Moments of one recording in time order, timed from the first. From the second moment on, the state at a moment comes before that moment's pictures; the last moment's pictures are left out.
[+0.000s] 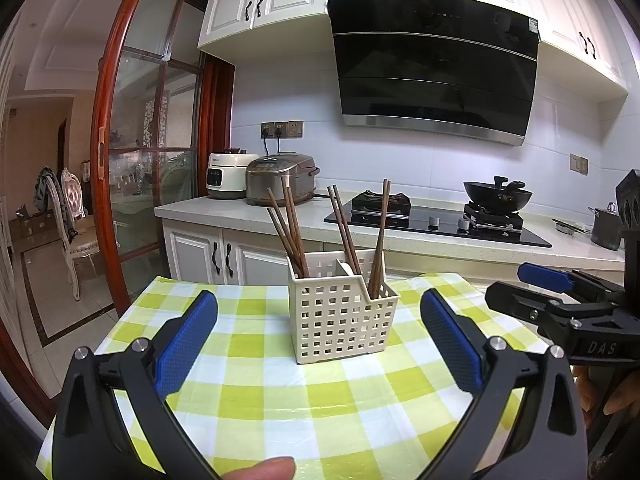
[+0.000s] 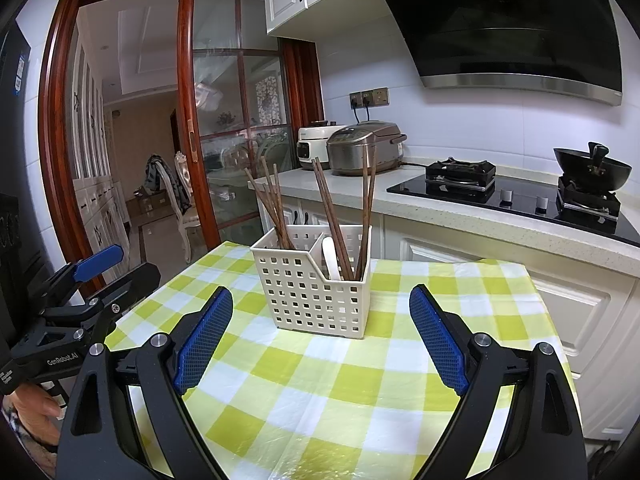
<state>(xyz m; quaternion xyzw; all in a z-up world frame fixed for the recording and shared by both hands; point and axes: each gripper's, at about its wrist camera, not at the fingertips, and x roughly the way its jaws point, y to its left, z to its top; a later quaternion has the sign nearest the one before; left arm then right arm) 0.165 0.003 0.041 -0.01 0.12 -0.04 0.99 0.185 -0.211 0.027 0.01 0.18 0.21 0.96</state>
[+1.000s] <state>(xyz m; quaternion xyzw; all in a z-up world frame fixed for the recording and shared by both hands) 0.164 0.007 0.037 -0.02 0.13 -0.06 0.99 0.182 -0.209 0.025 0.02 0.17 0.21 0.96</state>
